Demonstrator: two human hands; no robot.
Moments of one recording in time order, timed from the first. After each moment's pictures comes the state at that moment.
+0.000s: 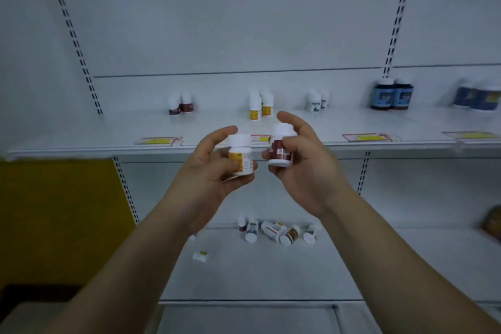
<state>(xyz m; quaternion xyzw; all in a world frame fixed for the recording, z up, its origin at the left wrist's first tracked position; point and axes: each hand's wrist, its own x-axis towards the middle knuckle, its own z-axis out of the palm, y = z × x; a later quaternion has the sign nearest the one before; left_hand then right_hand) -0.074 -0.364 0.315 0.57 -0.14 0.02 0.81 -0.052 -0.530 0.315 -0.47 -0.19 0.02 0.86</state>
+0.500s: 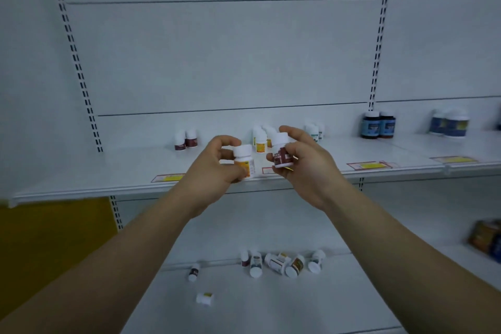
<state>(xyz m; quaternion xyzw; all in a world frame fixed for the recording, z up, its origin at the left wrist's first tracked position) -0.024 -0.316 0.355 0.73 -0.19 0.08 0.65 -0.016 -0.497 0.350 -0.54 -0.13 -0.08 0.83</state>
